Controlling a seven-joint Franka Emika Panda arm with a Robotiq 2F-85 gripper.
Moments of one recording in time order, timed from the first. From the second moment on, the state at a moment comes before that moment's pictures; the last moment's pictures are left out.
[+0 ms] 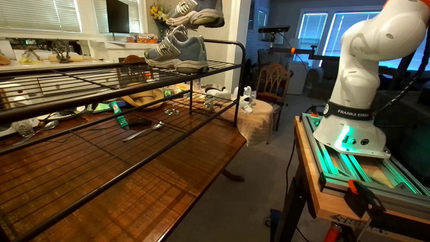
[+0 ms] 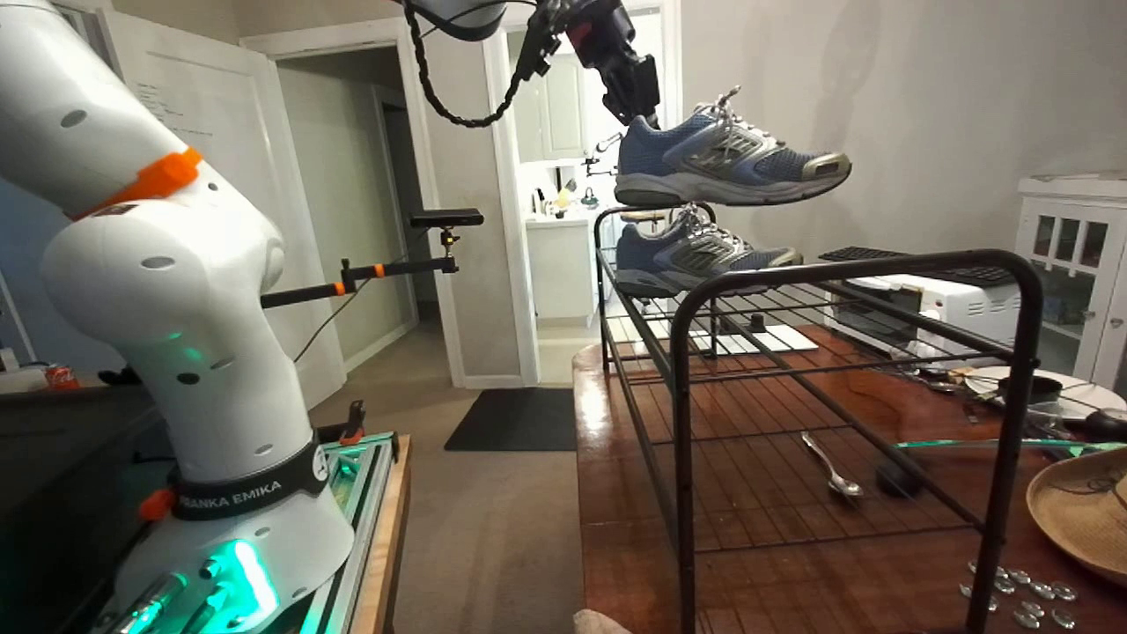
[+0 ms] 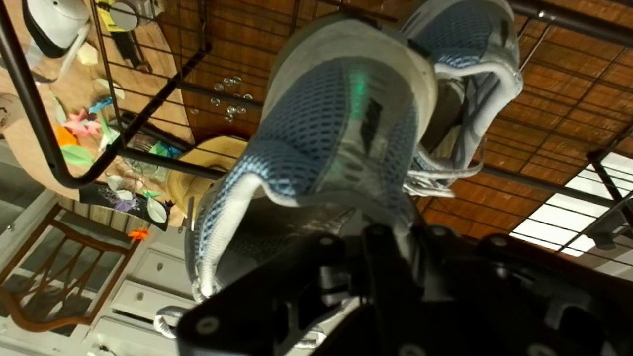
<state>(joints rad) 0.08 -0.50 0.20 -2.31 -0.20 2.20 0.31</state>
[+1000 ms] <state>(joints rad) 0.13 -0.57 0.08 -2.54 0.02 2.39 0.09</state>
